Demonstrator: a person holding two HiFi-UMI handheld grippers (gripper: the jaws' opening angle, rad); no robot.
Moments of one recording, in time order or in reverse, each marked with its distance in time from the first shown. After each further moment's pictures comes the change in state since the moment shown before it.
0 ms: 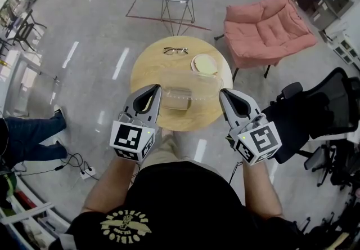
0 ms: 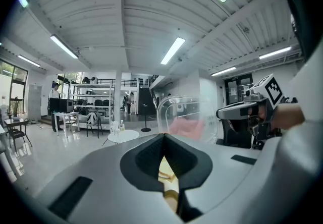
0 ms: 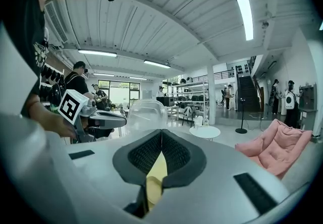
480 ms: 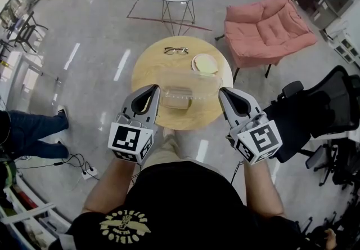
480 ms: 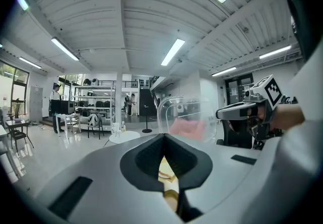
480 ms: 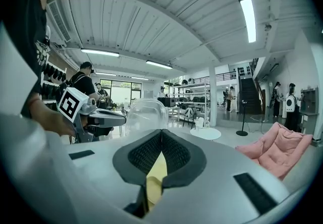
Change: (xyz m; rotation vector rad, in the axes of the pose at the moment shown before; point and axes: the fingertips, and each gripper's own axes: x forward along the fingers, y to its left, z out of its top) left arm -0.013 -0.004 0.006 0.006 -0.020 0.012; right arm -0.007 0.007 0.006 -0.023 -0.007 0.011
